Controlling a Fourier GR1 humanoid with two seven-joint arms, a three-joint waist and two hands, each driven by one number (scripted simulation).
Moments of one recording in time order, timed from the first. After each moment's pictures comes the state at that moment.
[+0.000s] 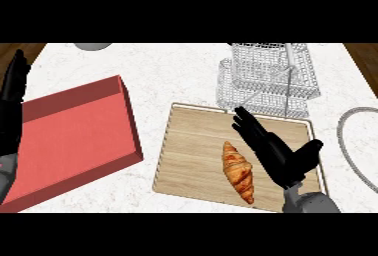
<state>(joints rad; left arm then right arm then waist) -0.23 0.63 -0.13 -1.51 0.05 0.39 -0.13 -0.12 -0.19 0.32 -1.56 -0.36 0.08 0.12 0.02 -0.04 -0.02</state>
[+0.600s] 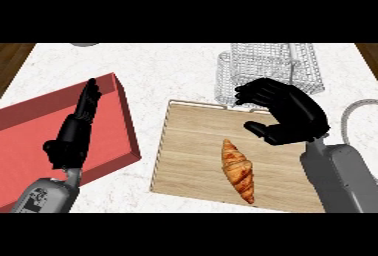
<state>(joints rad) -0.19 0.37 -0.27 -1.52 0.14 0.39 -0.05 -0.41 -0.27 0.14 -1.47 -0.60 0.29 0.21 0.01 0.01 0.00</state>
